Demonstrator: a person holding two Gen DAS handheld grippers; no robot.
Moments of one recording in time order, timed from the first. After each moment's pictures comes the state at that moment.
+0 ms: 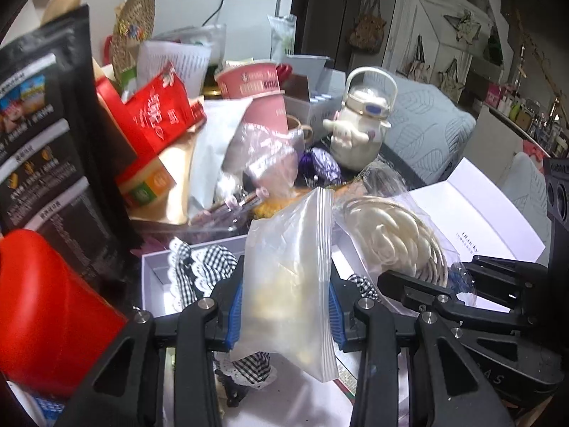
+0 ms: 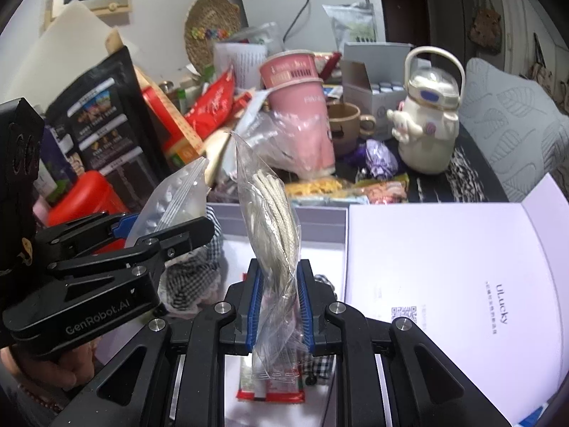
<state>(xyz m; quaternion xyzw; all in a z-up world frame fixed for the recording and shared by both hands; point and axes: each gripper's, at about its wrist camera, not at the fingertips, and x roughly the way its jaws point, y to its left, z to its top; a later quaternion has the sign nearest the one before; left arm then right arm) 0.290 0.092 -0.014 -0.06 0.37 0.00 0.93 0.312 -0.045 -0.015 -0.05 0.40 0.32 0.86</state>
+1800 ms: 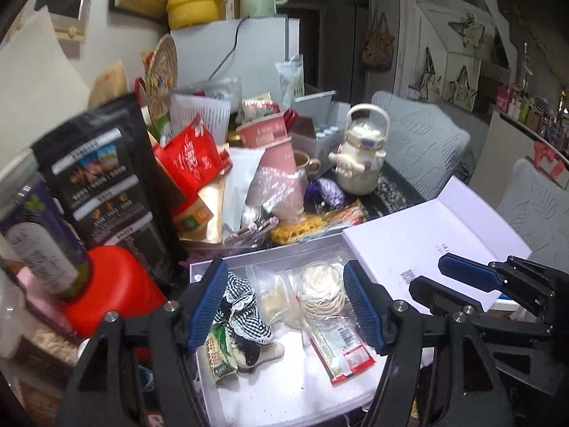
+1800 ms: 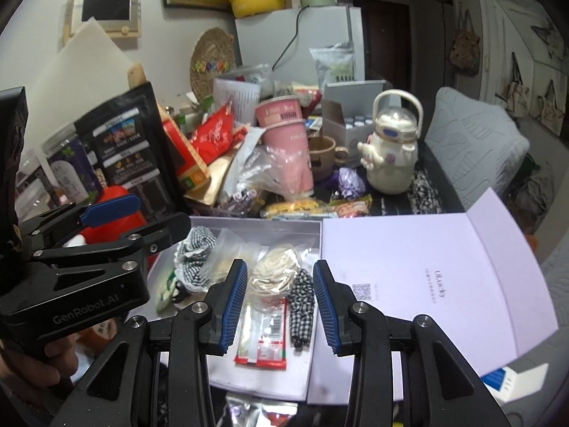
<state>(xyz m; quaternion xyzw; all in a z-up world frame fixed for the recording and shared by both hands) 0.227 0.063 0.057 -0.02 0.32 0.06 0.95 0.251 -0.073 0.045 -0.06 0.35 0.29 0.89</state>
